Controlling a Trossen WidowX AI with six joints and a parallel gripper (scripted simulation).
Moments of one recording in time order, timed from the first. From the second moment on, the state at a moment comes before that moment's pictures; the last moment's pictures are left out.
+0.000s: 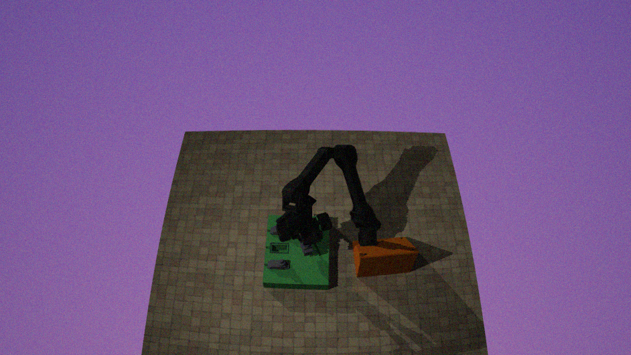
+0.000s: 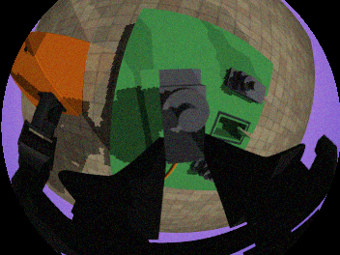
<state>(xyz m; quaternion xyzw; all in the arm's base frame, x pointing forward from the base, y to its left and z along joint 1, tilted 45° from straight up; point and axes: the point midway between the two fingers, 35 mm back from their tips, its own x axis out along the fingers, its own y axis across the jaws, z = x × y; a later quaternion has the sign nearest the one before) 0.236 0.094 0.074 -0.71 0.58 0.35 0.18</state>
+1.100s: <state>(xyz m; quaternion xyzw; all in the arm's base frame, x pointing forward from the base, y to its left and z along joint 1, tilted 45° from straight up) 0.236 0.094 0.074 -0.69 0.30 0.61 -0.22</state>
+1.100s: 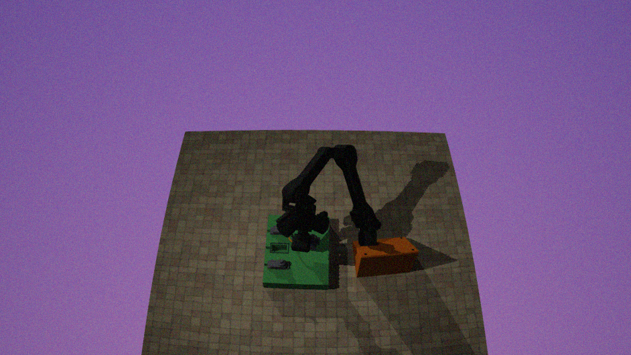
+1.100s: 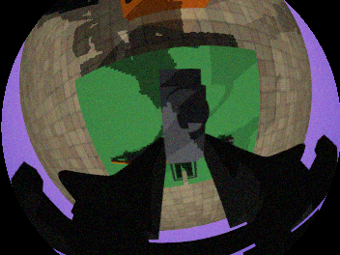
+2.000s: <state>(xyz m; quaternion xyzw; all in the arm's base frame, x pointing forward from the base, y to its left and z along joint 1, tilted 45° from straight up) 0.294 0.093 0.078 -0.68 0.27 0.63 -0.26</state>
